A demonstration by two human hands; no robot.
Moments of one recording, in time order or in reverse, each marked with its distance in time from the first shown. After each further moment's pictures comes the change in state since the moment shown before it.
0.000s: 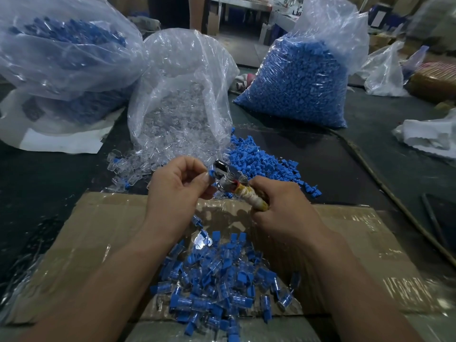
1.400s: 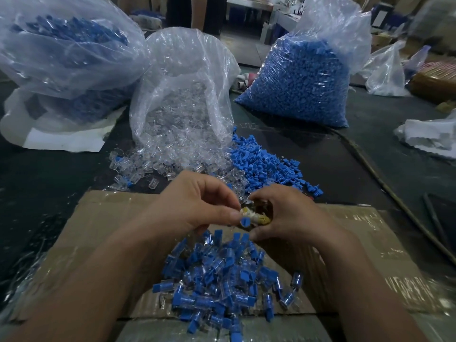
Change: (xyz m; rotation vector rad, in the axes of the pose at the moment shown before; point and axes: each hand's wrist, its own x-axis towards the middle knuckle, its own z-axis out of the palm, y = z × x) left_hand -0.004 0.020 -0.012 -0.023 -0.573 -0.256; right_hand 0.002 0.012 -0.005 -0.168 -0.219 0.070
